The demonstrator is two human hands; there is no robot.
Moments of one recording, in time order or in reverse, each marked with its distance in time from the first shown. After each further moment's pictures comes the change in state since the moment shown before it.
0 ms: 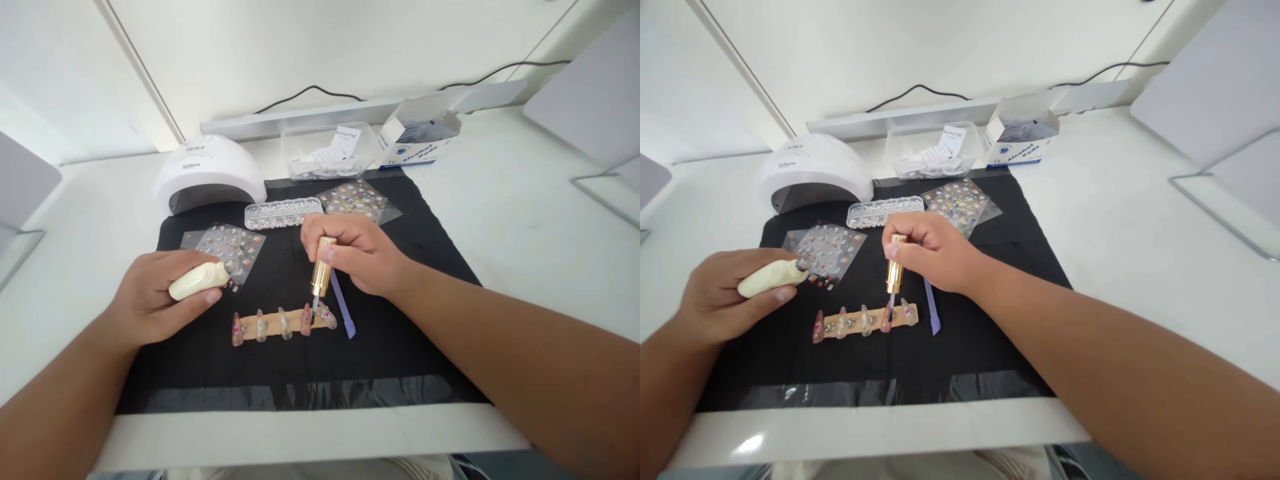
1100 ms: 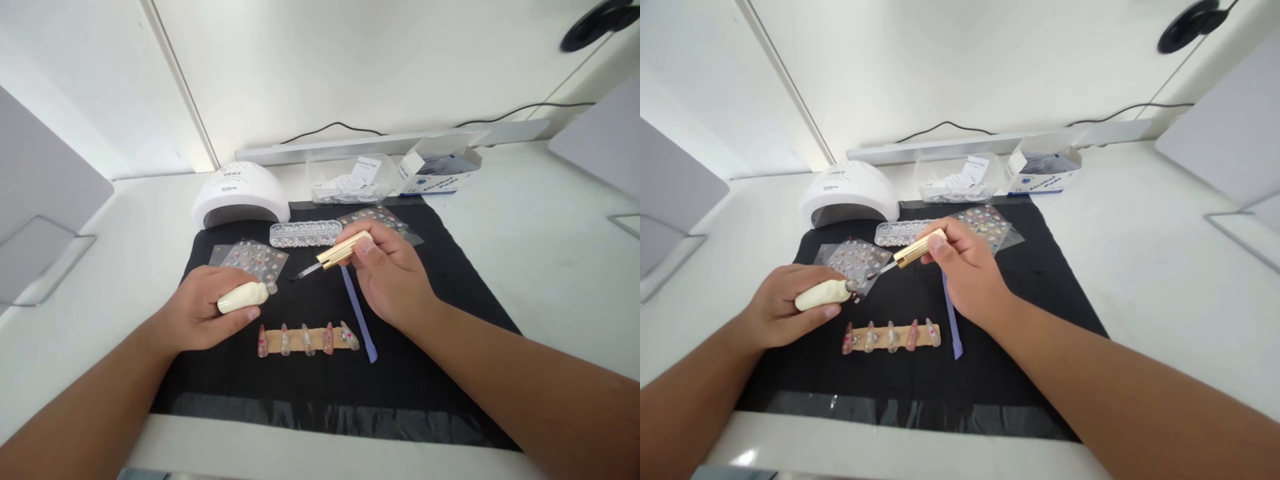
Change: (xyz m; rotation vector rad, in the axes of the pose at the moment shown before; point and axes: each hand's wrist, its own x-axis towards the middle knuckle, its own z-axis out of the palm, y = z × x) left_hand 0.003 0.002 0.008 -0.112 -0.022 -0.014; right_hand 0.004 -0.006 0.014 0.213 0.421 0.122
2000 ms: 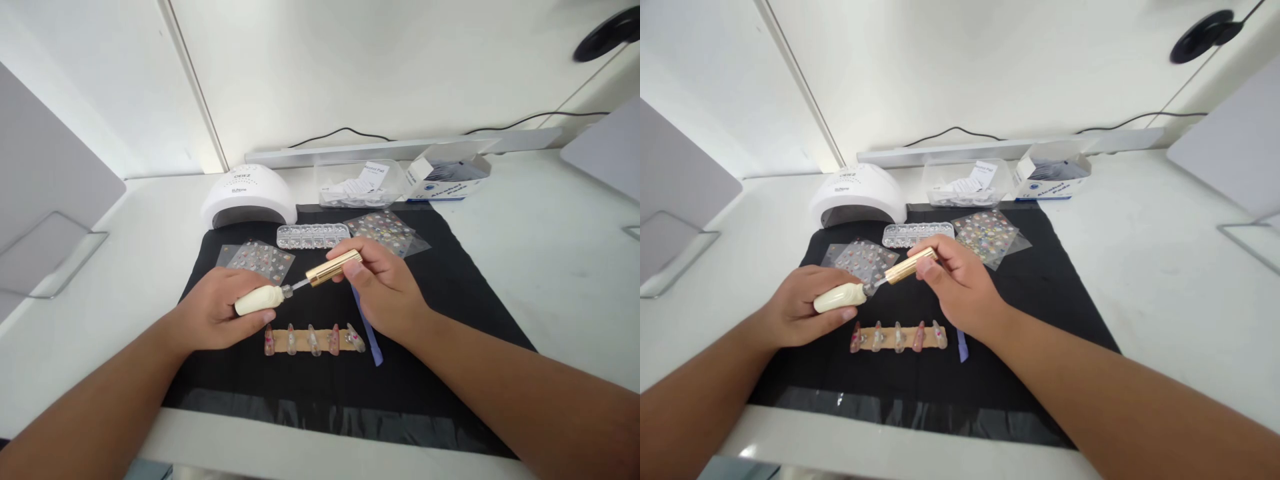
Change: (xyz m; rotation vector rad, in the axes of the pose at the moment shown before) left_hand 0.003 0.004 0.004 -0.004 -0.024 0.005; right_hand -0.006 0.002 0.006 -0.256 -0.129 -0.073
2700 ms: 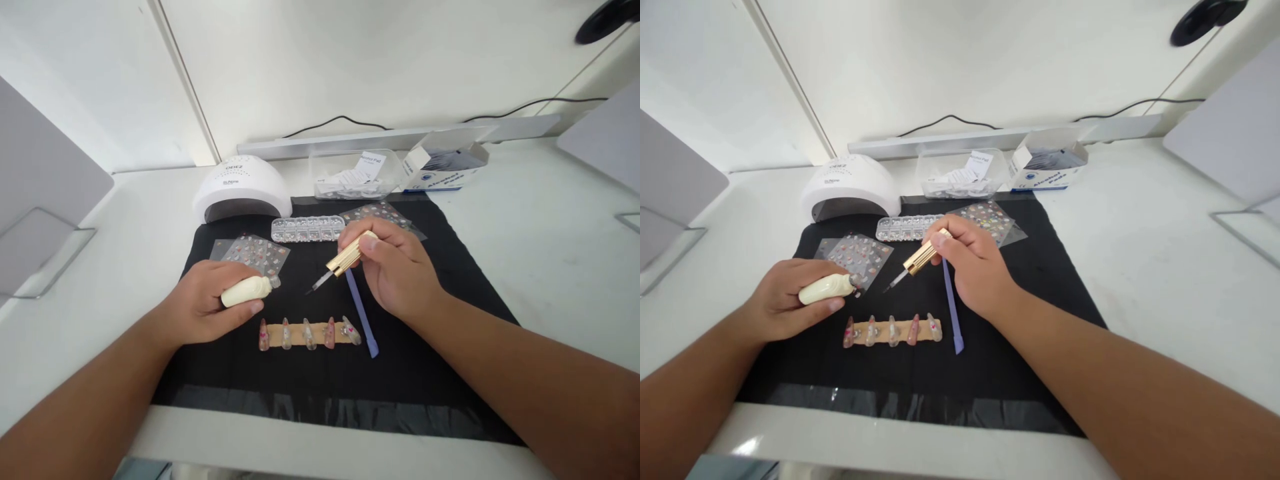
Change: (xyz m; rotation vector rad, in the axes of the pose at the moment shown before) left_hand -0.002 -0.001 -0.005 0.061 0.017 0.018; right_hand 0.008 0.002 -0.012 0.191 0.083 0.087
